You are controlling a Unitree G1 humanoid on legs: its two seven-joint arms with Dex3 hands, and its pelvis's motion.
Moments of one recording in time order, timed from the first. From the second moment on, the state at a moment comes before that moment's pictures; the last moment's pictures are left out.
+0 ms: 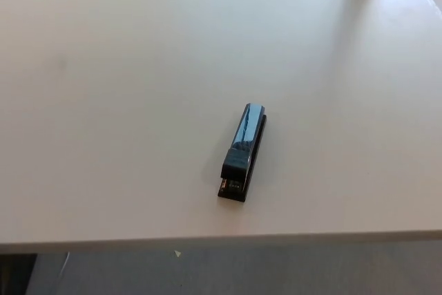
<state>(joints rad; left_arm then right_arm) 0.34 0.42 0.18 1.27 0.03 -0.22 -0.14 0.33 -0.32 -0.18 1.28 -0.07 -0.28 0.13</state>
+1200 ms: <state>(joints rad) 0.38 0.47 0.37 1.09 -0.11 -0.47 -0.40 0.27 -0.44 -0.74 1.18 0.24 -0.65 0.27</state>
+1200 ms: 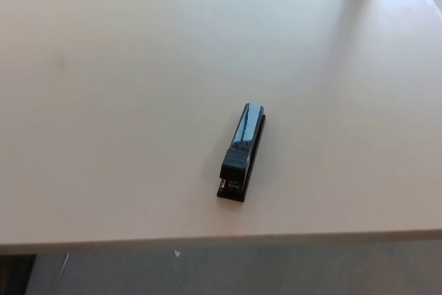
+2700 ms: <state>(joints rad) 0.32 0.47 0.37 1.15 -0.11 -0.47 -0.40 0.32 -0.32 -0.80 -0.34 0.33 -0.61 0.09</state>
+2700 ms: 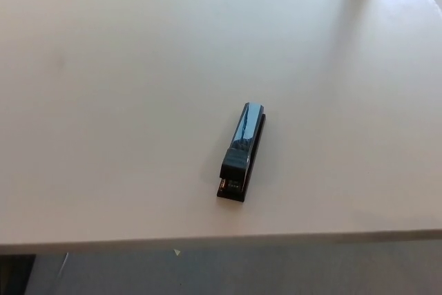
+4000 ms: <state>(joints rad) 0.28 0.47 0.36 1.15 -0.11 -0.47 -0.40 -0.58 -0.10 0.00 -0.31 0.35 -0.14 0.04</state>
